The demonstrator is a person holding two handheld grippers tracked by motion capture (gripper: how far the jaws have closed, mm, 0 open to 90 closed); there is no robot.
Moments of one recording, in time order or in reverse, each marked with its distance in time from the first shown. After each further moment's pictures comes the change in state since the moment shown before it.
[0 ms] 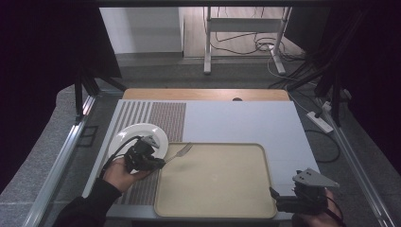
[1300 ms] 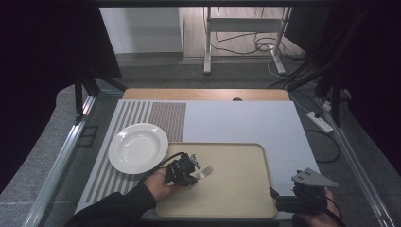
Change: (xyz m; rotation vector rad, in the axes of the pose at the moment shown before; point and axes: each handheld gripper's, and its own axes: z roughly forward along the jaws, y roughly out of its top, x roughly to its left) left arm -0.050 0.043 0.088 0.166 -0.025 0.193; right arm 0.001 0.000 0.001 0.012 -0.013 -0.007
